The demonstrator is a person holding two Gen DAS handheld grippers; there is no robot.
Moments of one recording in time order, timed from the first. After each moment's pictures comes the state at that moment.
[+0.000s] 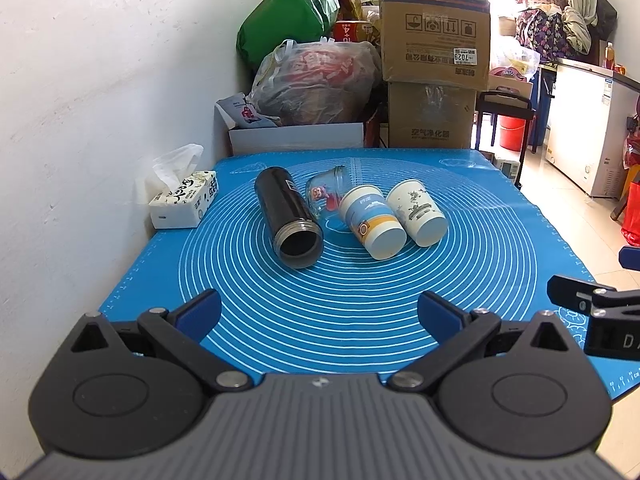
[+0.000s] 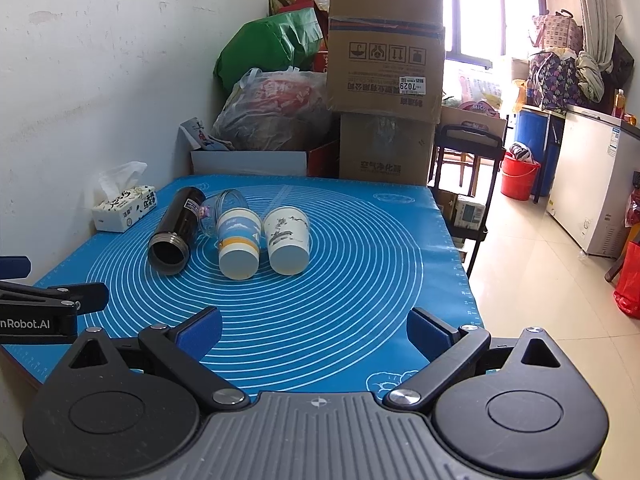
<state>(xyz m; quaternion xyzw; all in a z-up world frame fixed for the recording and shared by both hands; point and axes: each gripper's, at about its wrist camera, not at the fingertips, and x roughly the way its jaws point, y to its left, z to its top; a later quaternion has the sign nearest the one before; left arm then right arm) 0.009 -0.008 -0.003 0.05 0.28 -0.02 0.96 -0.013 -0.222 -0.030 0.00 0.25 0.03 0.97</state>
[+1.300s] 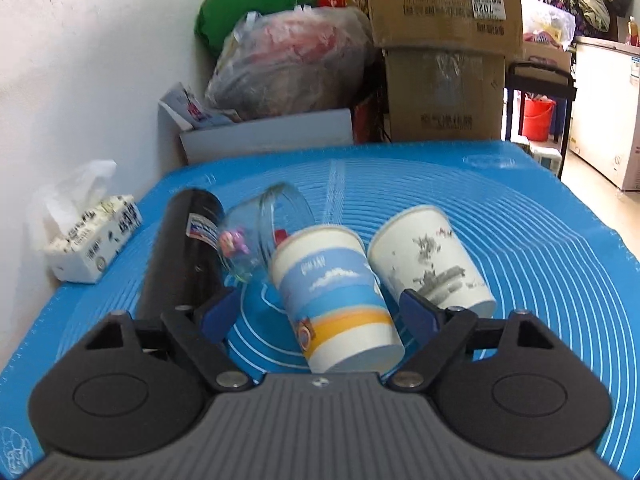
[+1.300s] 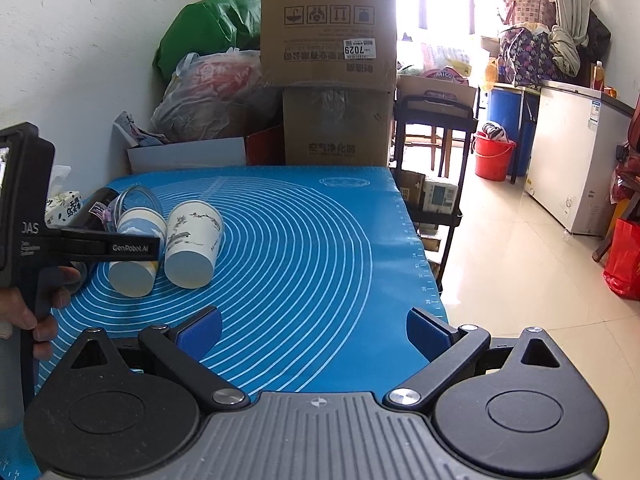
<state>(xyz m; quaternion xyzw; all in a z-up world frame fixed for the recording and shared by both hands) 0.211 -0.087 -0.082 0.08 0.28 0.00 0.96 0.082 -0.289 -0.080 0.03 0.26 -0.02 0.96</state>
